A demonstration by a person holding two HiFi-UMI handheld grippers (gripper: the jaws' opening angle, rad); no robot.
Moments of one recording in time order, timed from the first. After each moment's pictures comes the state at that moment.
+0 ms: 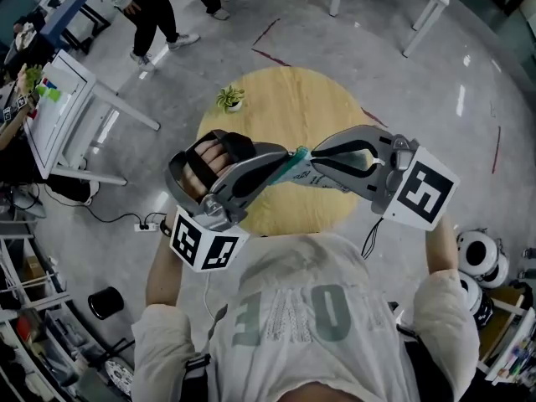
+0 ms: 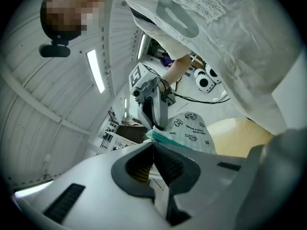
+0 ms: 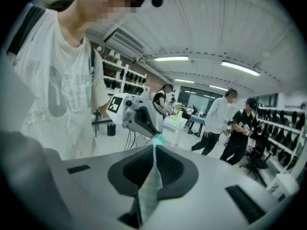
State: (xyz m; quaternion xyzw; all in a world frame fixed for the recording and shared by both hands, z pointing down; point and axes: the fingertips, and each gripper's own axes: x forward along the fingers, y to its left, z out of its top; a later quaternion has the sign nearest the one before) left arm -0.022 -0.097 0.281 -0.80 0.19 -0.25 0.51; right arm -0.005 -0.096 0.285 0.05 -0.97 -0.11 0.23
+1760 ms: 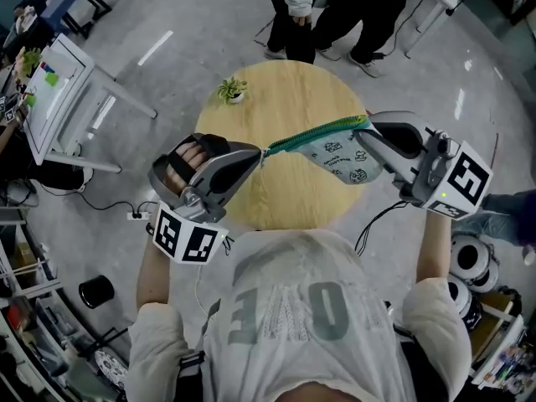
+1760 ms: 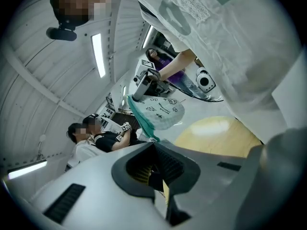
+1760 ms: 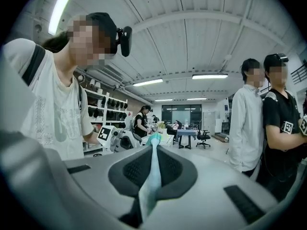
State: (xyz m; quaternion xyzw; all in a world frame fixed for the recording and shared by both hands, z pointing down) left arm -0.066 -0.105 0.319 -0.82 0.21 -0.30 0.44; right arm 0.050 -0.134 0.248 0.14 -0.99 -0.01 0.07
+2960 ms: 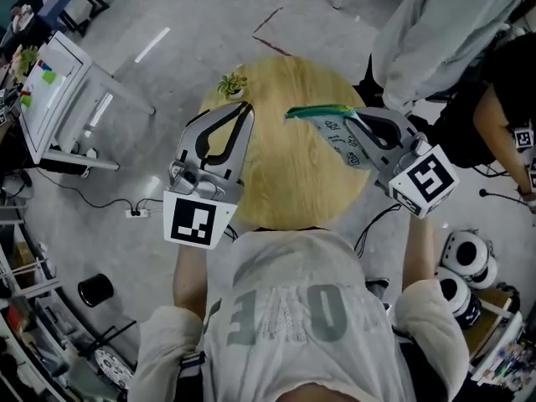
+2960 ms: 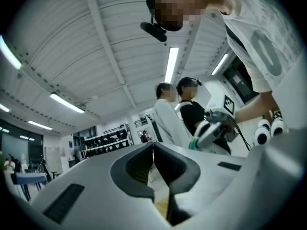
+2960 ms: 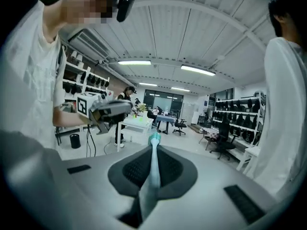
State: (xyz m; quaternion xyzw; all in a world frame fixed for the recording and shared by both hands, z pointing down) left arm -0.090 -0.151 0.252 -0.88 0.45 -0.02 0.19; right arm 0.051 -0.165 0.307 0.28 -0.95 -0.04 0.17
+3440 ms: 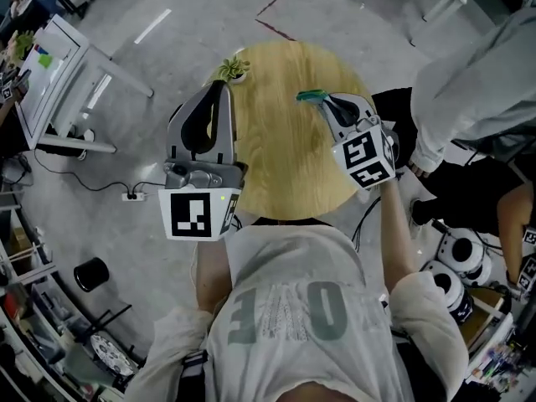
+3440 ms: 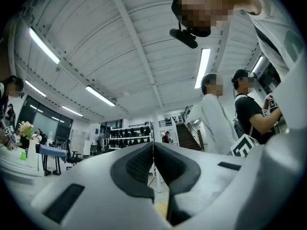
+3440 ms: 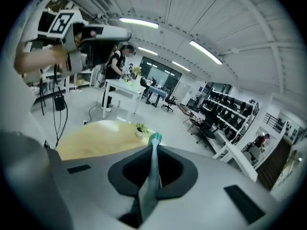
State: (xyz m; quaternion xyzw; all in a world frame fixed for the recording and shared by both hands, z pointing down) left arm -0.137 -0.177 0.252 -0.81 0.57 0.06 0.11; right arm 0.021 -0.232 0.427 0.35 -0.86 -0.10 0.36
